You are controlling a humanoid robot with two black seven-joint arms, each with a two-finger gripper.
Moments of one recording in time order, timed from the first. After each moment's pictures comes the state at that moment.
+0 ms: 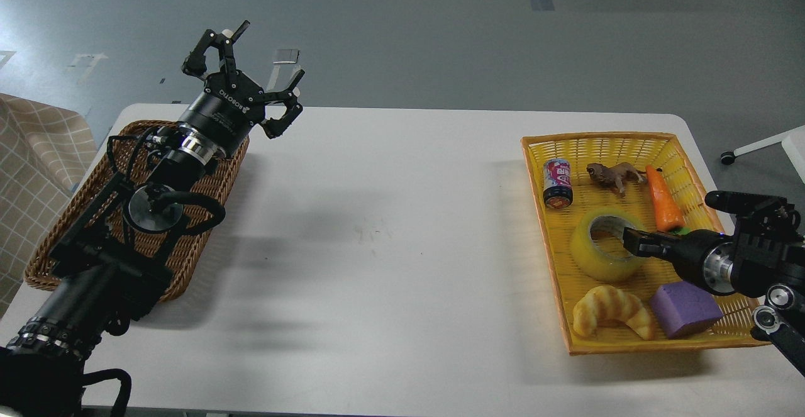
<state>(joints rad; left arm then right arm) -0.50 0.24 -1.28 -0.98 0.18 -0.49 -0.03 0.29 -0.61 0.99 1.37 -1.87 0.49 -0.22</state>
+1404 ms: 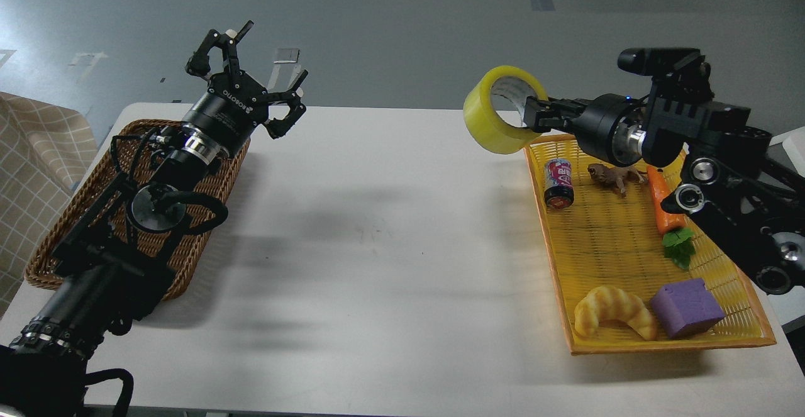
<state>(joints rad) -0.50 0.24 -1.27 -0.98 0.18 -0.49 -0.03 0.80 -0.39 0.80 1.34 -1.78 0.49 -0.22</state>
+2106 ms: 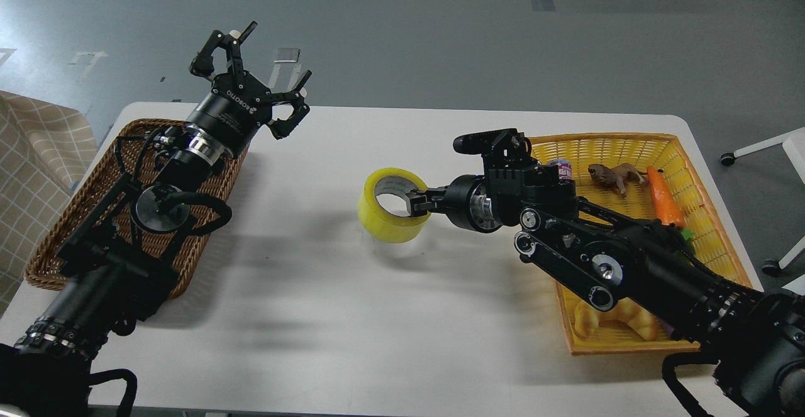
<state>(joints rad) -0.50 0.23 -1.27 -0.98 0.18 -0.49 -0.03 0.87 0.00 0.54 0.97 -1.79 0.49 -0.22</state>
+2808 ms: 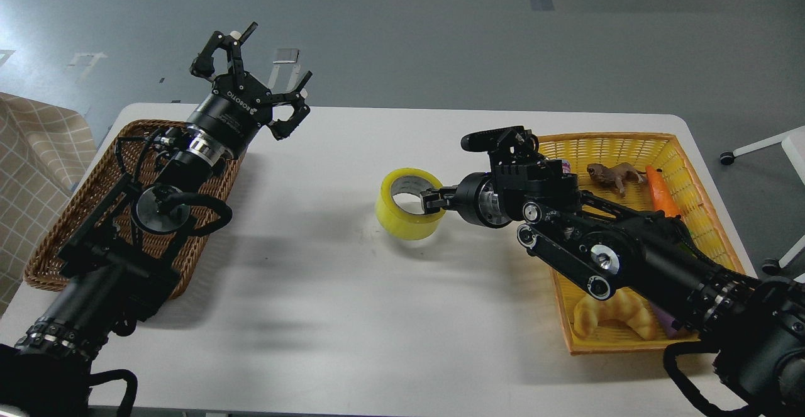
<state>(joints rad) -0.50 0.22 -1.27 -0.98 0.18 -0.49 -0.03 0.89 0.00 0.52 0.93 -1.78 0.49 -0.22</state>
